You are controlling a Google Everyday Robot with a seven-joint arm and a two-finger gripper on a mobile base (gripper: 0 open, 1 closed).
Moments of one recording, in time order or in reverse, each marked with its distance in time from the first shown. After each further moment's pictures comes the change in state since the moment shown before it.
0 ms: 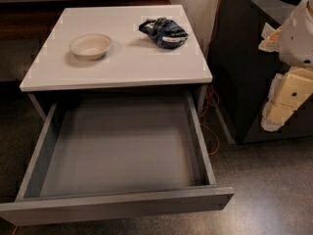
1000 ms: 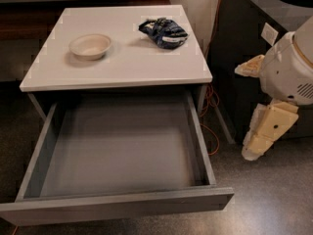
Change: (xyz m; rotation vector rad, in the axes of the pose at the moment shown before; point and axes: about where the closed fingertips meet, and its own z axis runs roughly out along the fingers) arm -0.027 0.047 0.029 -0.067 -0.156 -0.070
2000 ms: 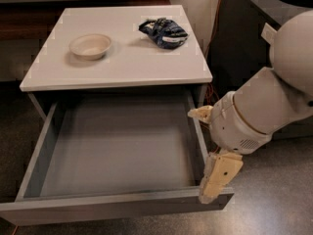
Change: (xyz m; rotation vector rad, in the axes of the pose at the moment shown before) arm -0.042 0.066 0.092 -0.154 -0.137 -0.104
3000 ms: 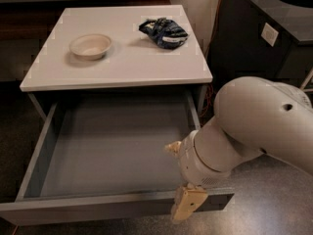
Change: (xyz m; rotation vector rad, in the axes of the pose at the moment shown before) arm -0.009 0.032 0.084 -0.036 0.037 -0.051
